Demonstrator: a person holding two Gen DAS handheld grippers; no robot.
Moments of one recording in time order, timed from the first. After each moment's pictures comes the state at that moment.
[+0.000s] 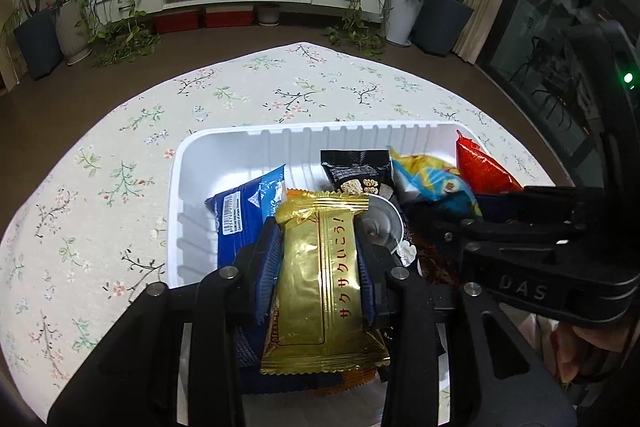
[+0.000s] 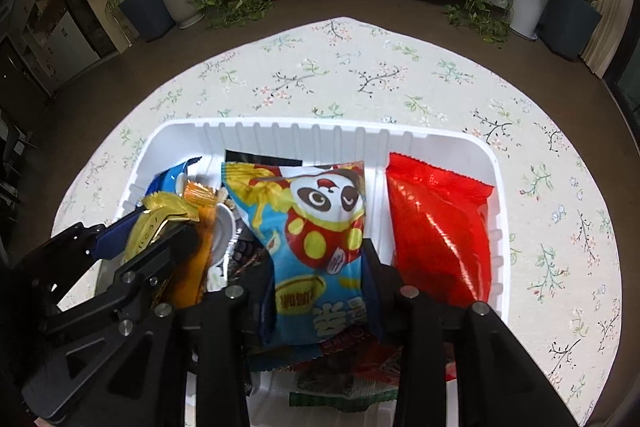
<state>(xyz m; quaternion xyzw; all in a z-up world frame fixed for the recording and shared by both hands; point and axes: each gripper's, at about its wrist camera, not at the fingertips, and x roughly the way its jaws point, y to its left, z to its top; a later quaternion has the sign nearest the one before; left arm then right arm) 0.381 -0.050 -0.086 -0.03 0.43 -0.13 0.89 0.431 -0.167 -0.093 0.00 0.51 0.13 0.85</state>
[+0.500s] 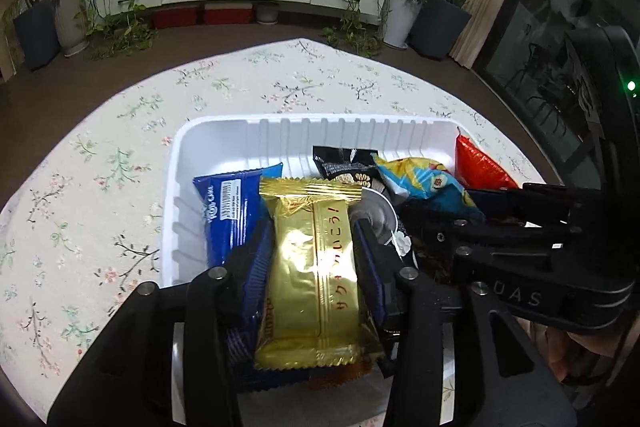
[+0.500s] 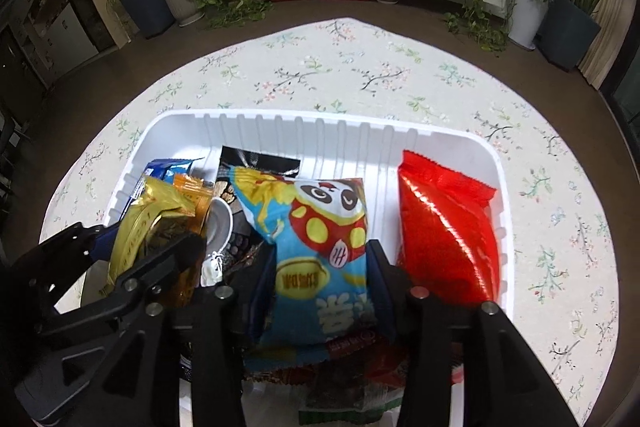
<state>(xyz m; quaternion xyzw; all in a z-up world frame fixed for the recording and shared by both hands) 0.382 -0.044 -0.094 -0.04 0.43 -0.13 0.89 0.423 -0.160 -0.092 -0.02 0.49 0.12 0.86</state>
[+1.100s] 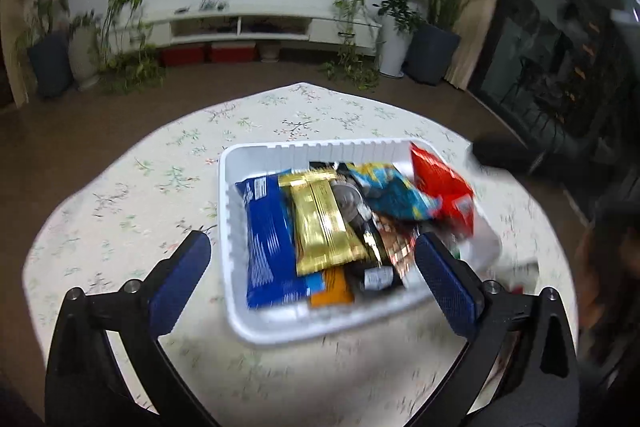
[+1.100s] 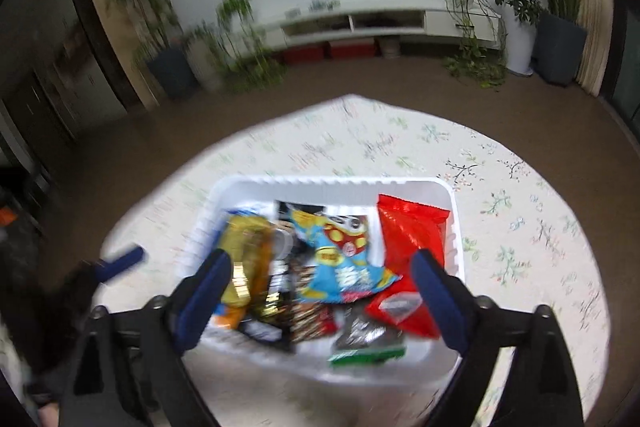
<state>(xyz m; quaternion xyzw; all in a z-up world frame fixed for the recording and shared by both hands) 0.285 -0.031 -0.038 0.00 0.36 -0.12 0.92 0.338 -0.209 -0.005 0.09 0.37 0.18 0.91</state>
